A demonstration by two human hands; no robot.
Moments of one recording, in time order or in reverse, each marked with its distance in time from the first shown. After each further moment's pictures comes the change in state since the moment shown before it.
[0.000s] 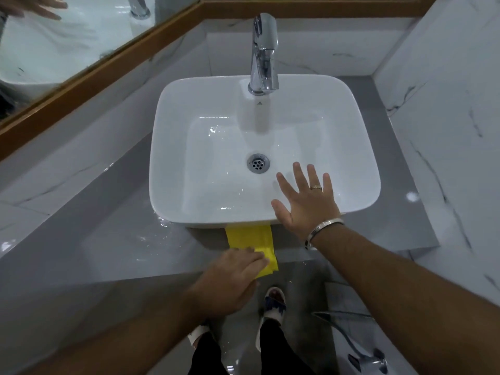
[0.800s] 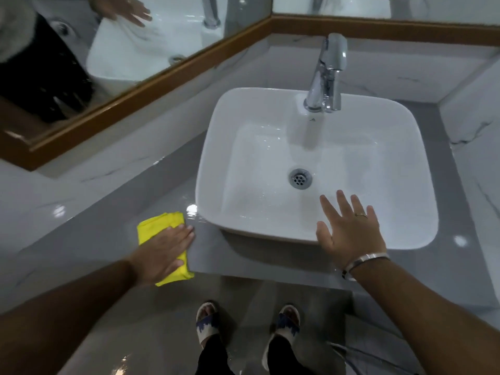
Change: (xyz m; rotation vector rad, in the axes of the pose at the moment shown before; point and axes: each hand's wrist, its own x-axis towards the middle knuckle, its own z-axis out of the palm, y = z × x) left_hand -0.147 -0.167 -0.030 0.279 -0.226 -0.334; right_hand 0.004 0.007 -0.005 -0.040 -0.092 -0.017
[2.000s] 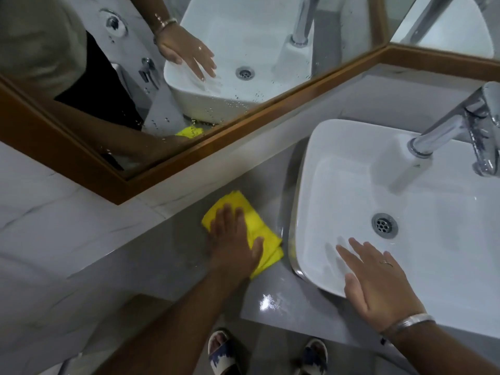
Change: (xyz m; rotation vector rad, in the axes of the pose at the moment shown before) left_hand 0.080 -0.036 0.000 -0.298 0.218 -0.726; right_hand 0.037 -0.153 -0.017 0.136 -0.100 -0.178
